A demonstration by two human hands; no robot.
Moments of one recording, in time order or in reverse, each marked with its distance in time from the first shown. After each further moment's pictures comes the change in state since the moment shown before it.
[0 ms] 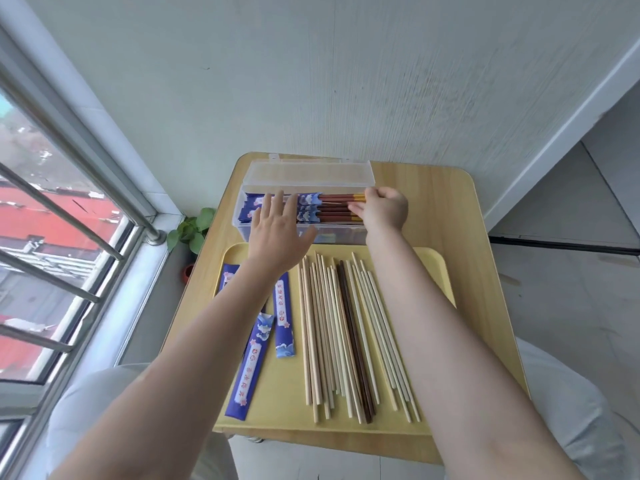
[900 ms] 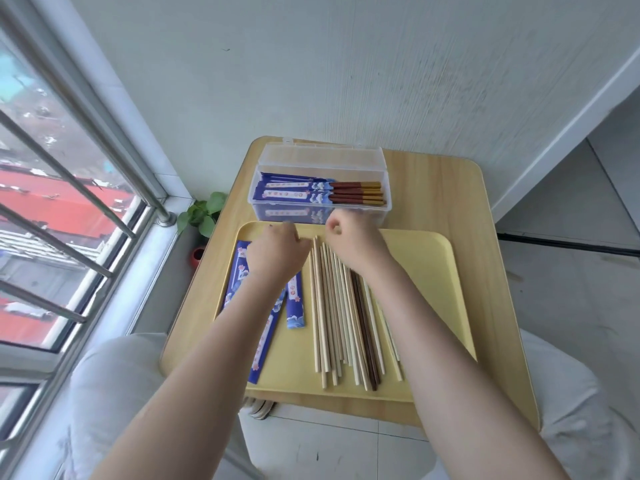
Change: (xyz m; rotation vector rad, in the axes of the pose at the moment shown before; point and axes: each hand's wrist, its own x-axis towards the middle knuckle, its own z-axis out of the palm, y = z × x) left_hand -0.060 -0.006 -0.003 -0.085 -0.044 -0.270; right_hand -0.078 0.033 -0.014 -1.002 -0.516 -0.574
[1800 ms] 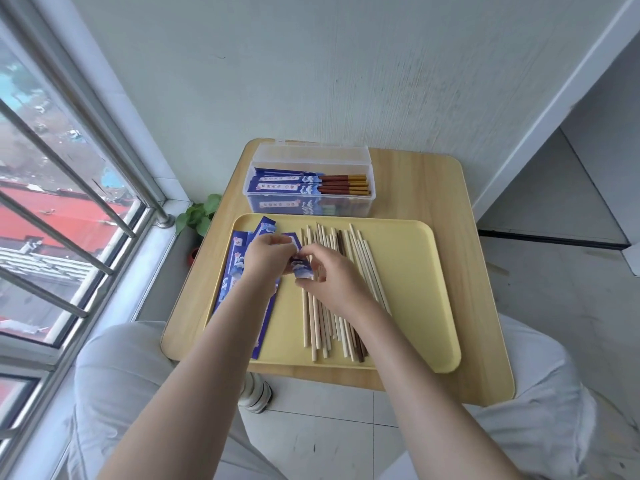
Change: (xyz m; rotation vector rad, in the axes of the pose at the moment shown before) left_hand -0.055 0.000 -0.006 -0.978 -0.147 -0.421; right_hand -0.094 0.006 0.031 0.262 -0.063 -0.133
